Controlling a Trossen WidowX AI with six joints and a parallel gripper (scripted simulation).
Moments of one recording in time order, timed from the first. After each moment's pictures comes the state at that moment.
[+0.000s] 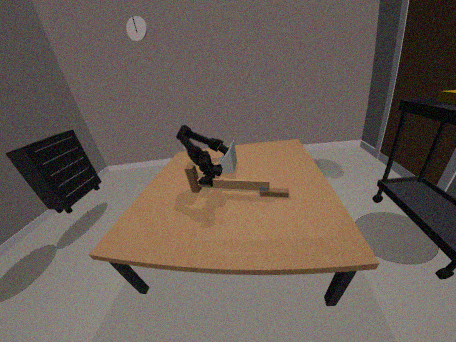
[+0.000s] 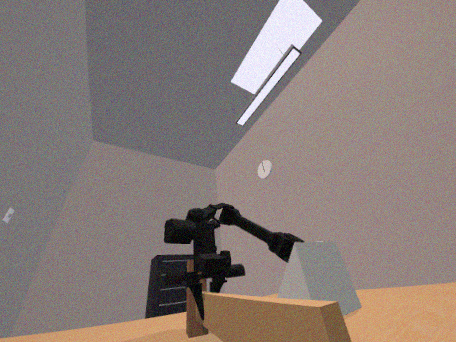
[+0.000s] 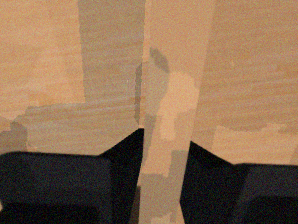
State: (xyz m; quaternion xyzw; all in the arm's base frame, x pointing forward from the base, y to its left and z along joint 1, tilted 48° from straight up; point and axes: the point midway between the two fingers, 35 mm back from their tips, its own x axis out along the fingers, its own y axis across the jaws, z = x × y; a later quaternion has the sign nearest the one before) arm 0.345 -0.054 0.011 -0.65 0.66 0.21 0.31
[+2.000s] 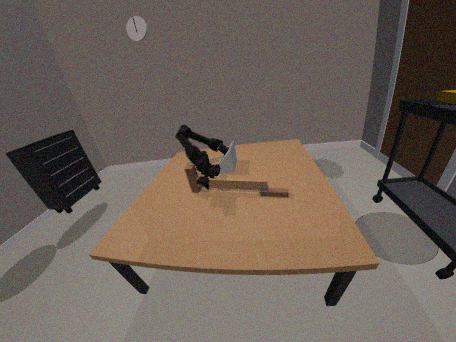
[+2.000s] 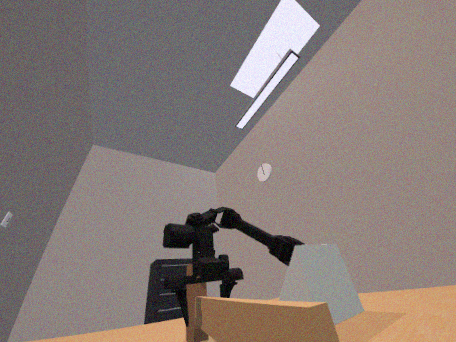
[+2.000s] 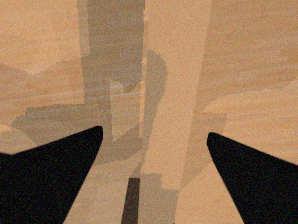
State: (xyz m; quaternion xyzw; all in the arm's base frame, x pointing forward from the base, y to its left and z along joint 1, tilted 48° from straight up) arm 0.343 -0.062 0.021 -0.65 0.66 0.21 0.31
